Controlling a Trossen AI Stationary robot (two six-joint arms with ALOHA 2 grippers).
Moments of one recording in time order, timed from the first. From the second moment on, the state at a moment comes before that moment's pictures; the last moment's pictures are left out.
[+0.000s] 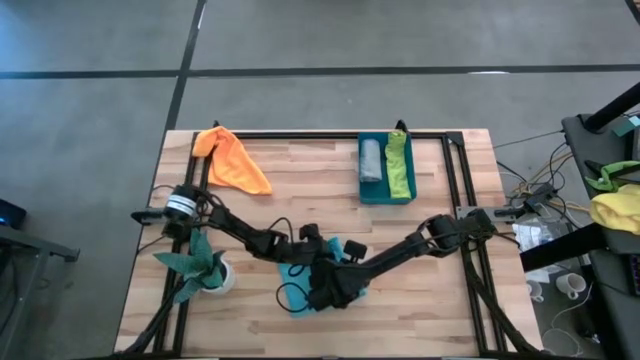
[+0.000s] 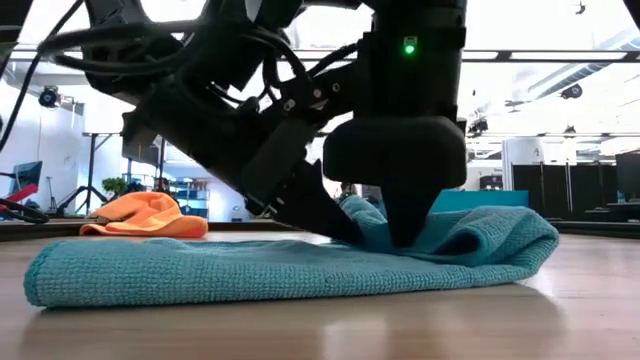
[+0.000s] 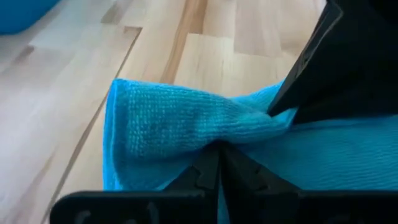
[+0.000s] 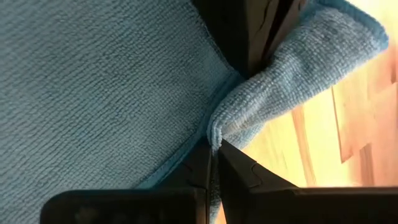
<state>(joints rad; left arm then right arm) -0.26 1.97 0.88 0.52 -0.29 -0.28 0.43 2.38 1.95 -1.29 0.35 0.80</state>
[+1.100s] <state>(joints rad) -0.24 1.99 0.86 0.64 -0.22 -0.10 0.44 1.97 1.61 -1.14 0.34 0.45</state>
